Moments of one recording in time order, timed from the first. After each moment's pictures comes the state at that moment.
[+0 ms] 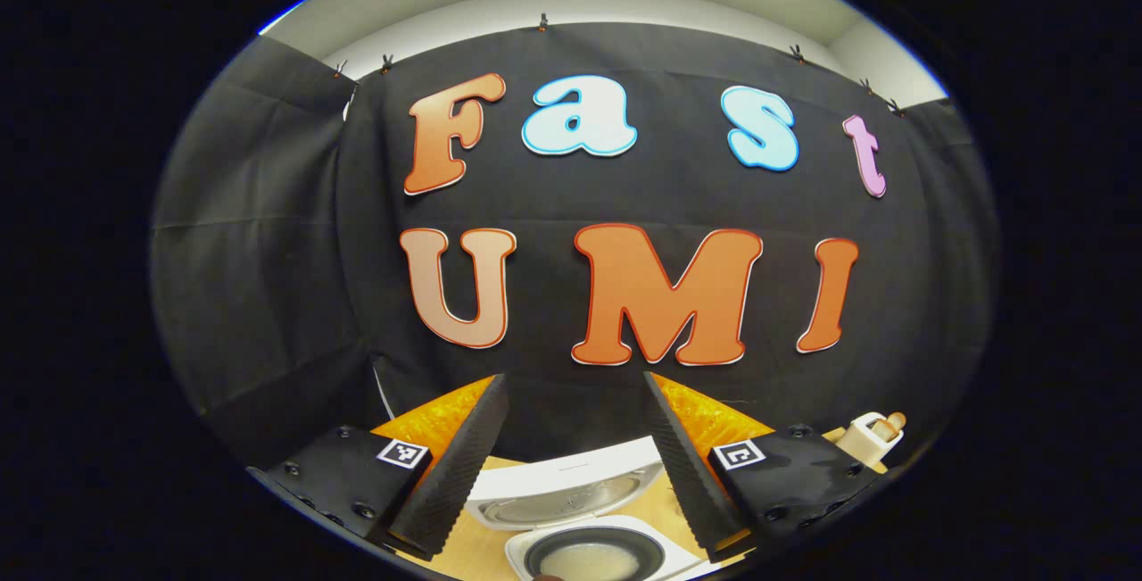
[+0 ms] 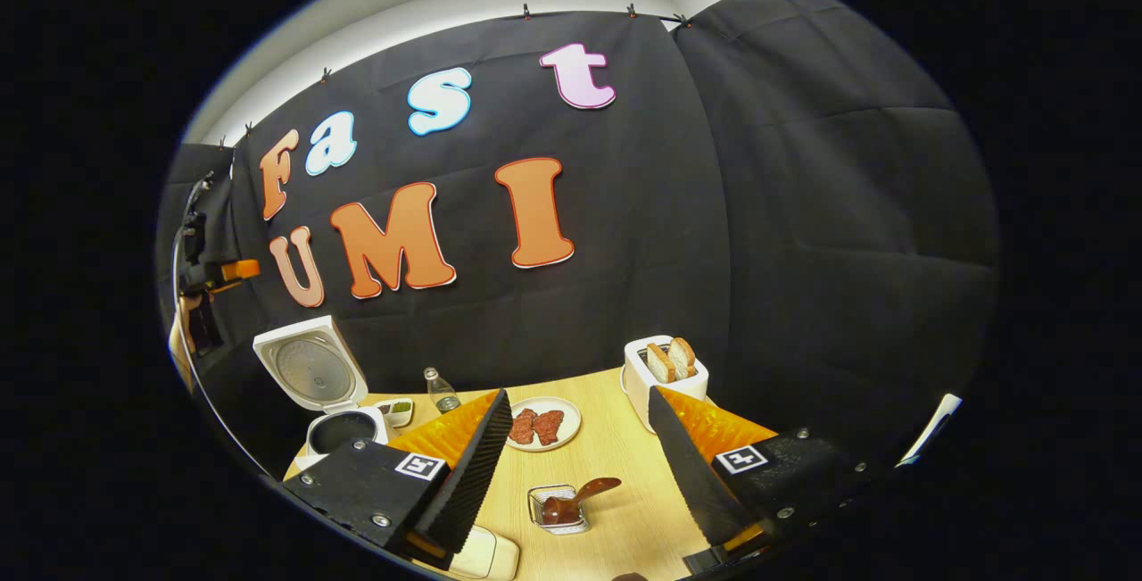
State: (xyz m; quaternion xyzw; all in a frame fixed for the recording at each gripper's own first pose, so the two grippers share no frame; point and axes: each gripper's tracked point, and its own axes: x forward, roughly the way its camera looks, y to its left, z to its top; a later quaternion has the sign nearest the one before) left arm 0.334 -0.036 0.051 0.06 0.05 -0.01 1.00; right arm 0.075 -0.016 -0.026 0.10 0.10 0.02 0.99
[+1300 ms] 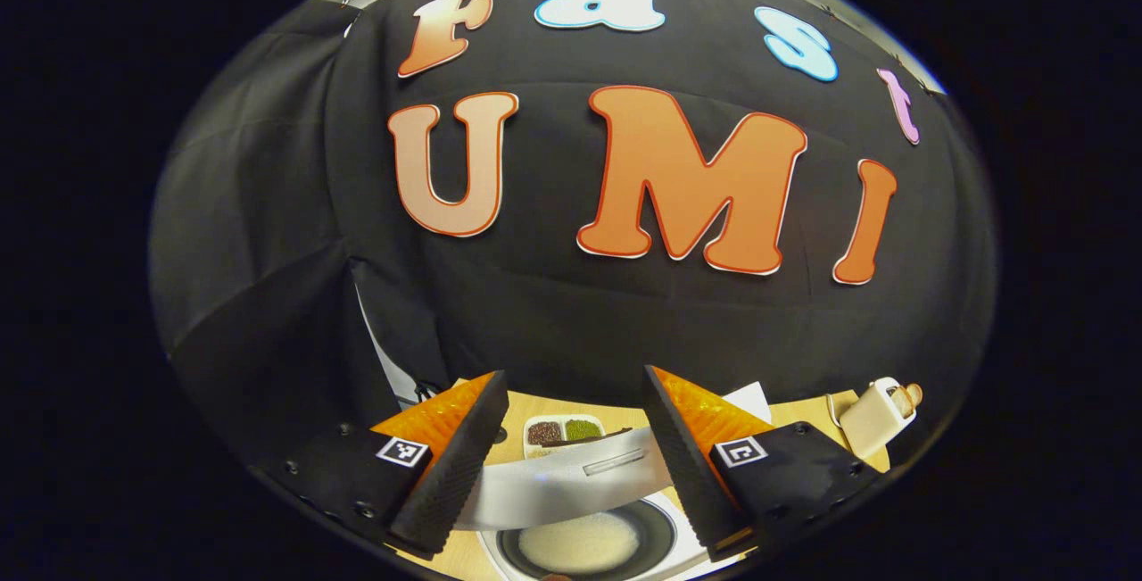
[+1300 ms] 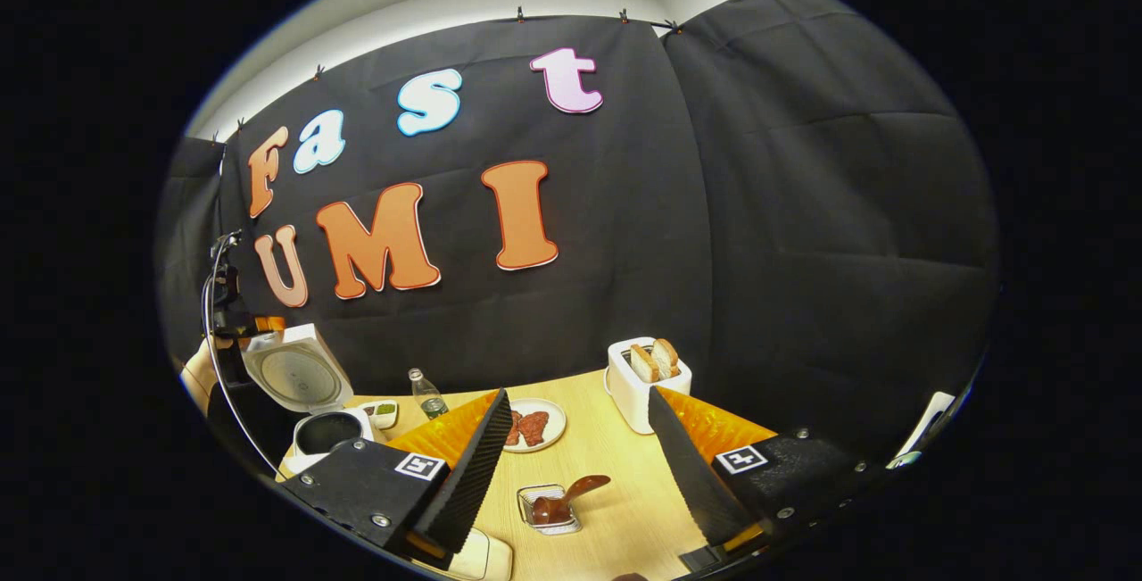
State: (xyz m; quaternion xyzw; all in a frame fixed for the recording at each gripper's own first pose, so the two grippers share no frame) left arm 0.343 -0.034 -0.091 0.02 0.20 0.00 0.98; right arm 0.070 -0.020 -0.037 0.10 0.10 0.00 0.99
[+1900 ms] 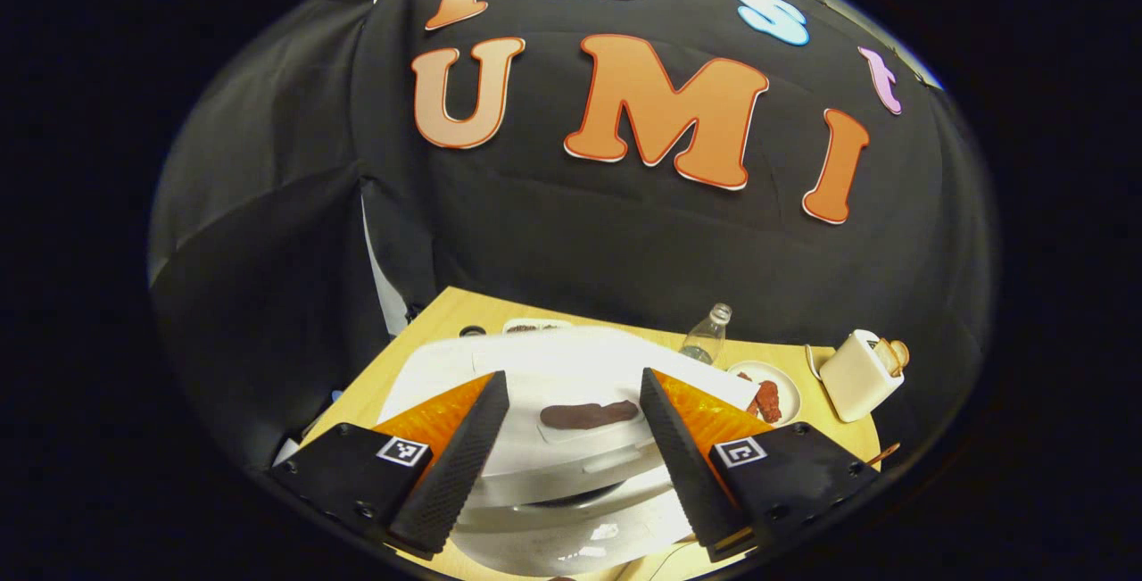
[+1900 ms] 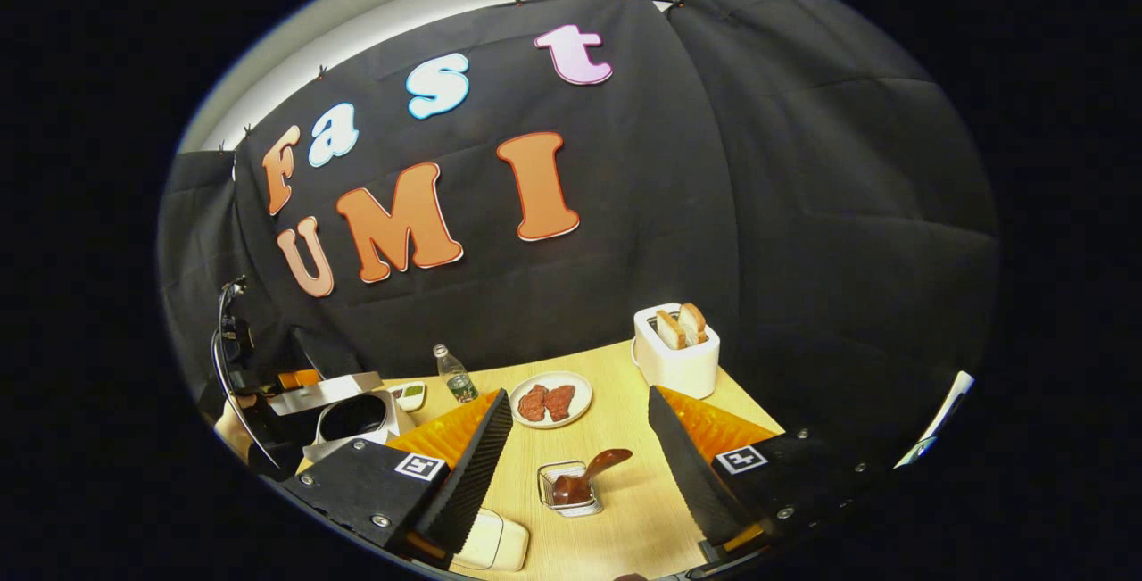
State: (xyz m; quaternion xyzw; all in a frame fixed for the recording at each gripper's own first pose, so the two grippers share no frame) left arm 0.215 -0.066 -0.204 0.00 0.25 0.01 0.97; right arm 0.061 -0.010 -0.075 0.12 0.14 0.04 0.98
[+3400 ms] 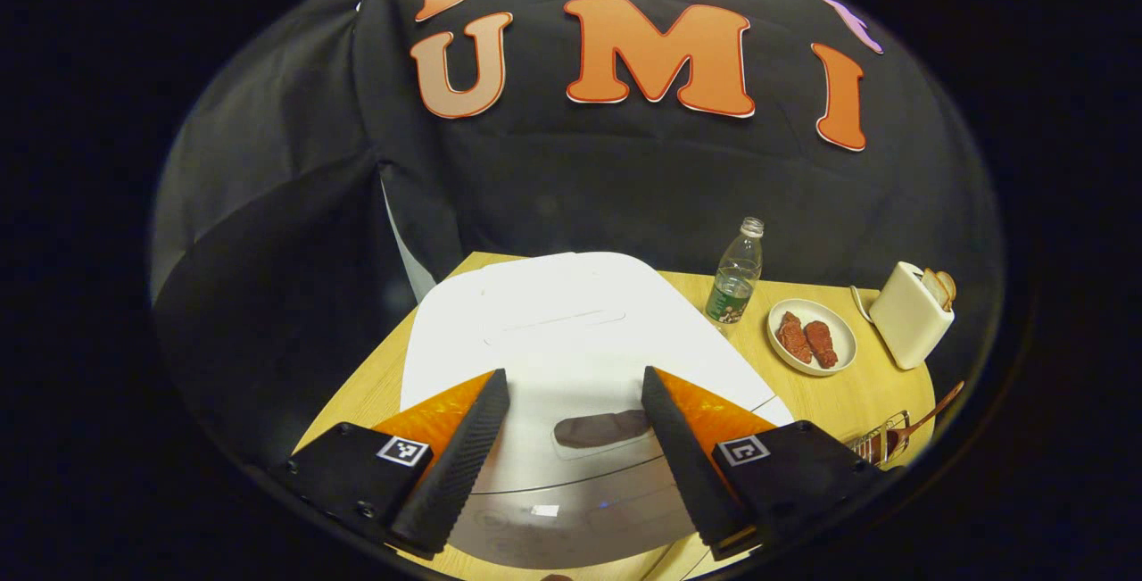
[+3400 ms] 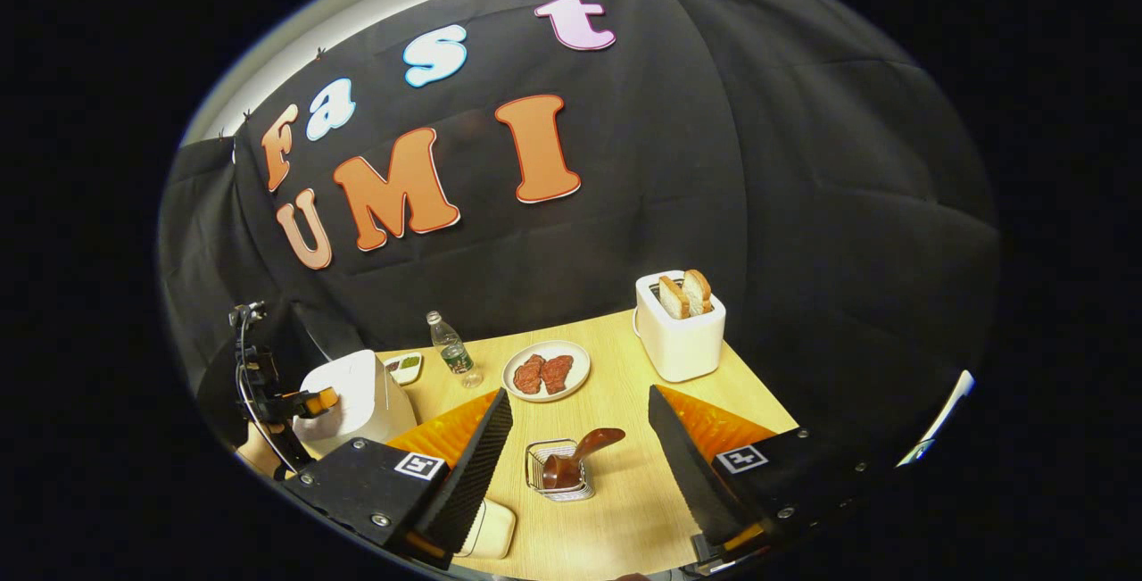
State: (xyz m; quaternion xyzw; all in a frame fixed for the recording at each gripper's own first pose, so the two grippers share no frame) left arm 0.185 -0.057 -0.273 0.06 0.29 0.05 0.95; right arm 0.074 -0.021 -0.100 0.11 0.18 0.06 0.98
